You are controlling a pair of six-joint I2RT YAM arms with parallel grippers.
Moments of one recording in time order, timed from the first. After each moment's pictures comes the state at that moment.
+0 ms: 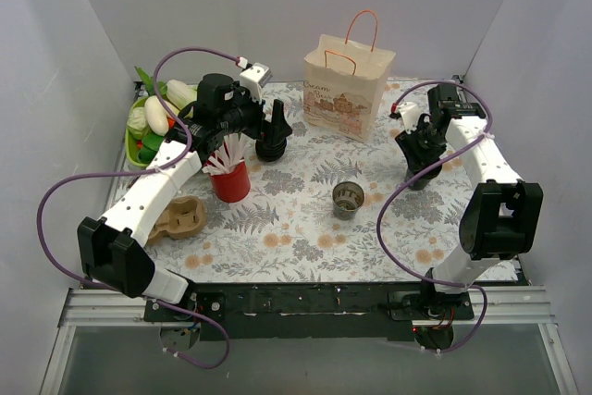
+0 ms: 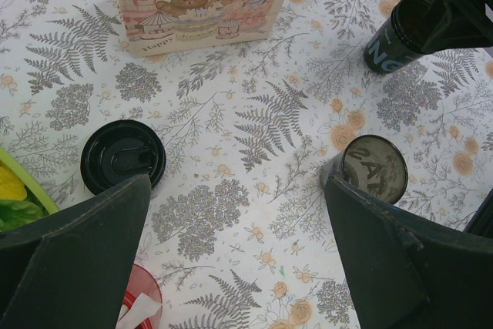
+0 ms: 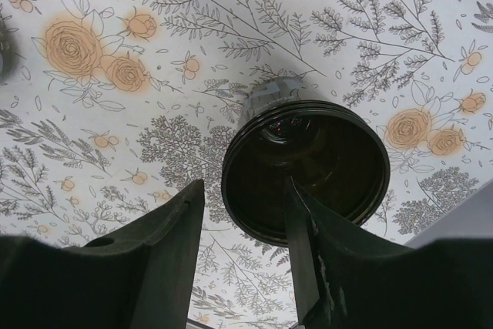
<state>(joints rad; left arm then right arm) -0.43 1.44 1.38 -0.37 0.38 -0.06 0.04 1.63 1.40 -1.00 -0.19 -0.63</state>
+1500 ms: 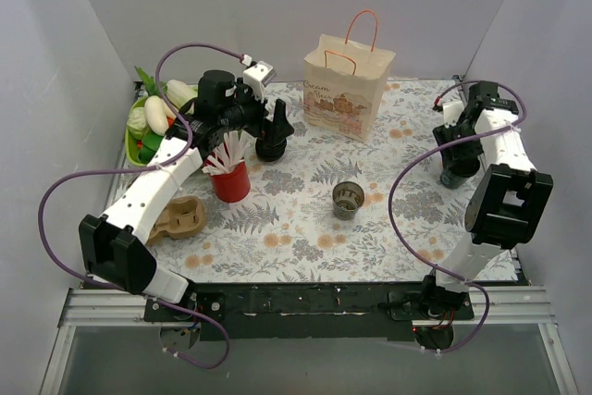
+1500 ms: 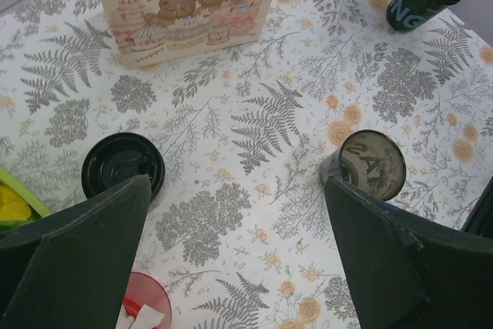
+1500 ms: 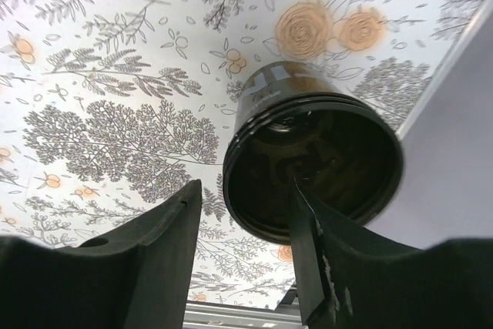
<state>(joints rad) -0.43 1.45 1.40 -0.38 0.41 -0.02 -0.20 1.75 1.46 -1.00 -0.10 -0.57</state>
